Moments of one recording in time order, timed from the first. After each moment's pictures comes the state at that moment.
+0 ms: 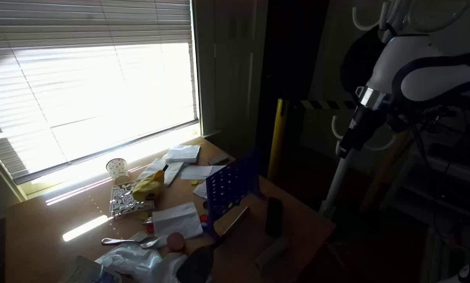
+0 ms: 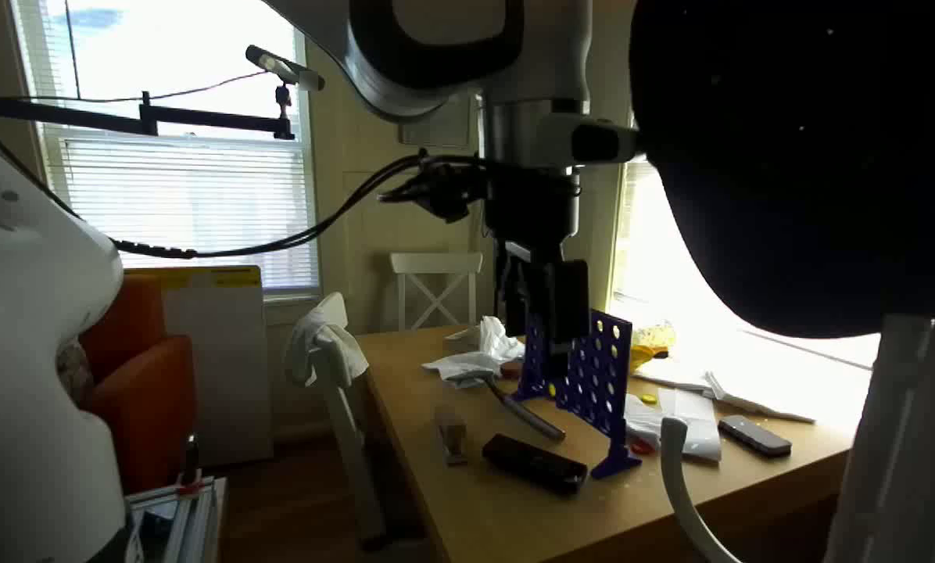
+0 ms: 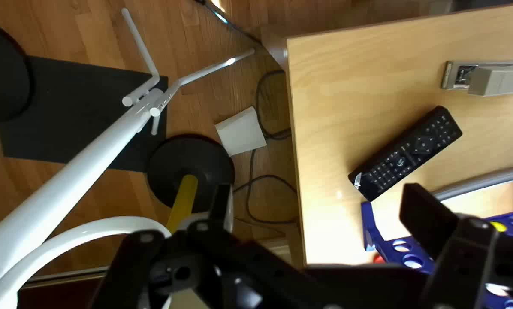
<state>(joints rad) -0.09 -0.50 -0.11 -2.62 -0.03 2.22 0.03</state>
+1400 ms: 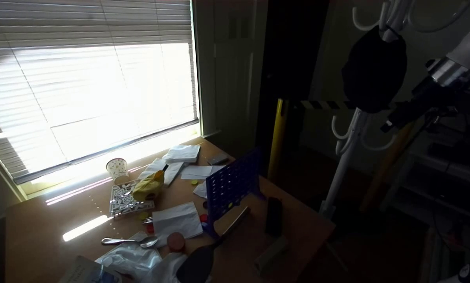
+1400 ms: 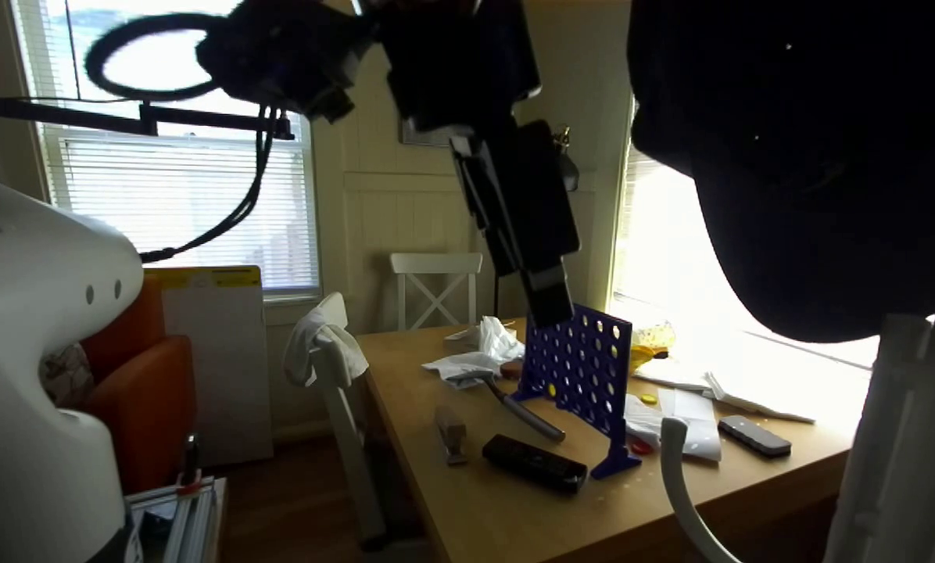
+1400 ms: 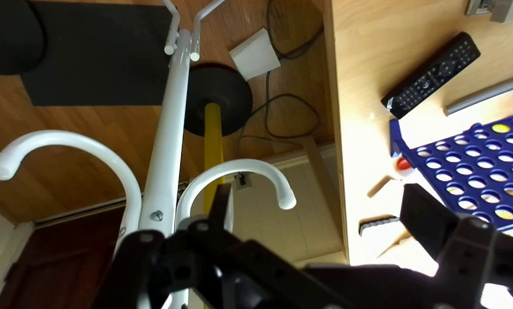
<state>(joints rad) -0.28 -0.93 -0.24 -2.75 -0.06 2.19 -0.11</state>
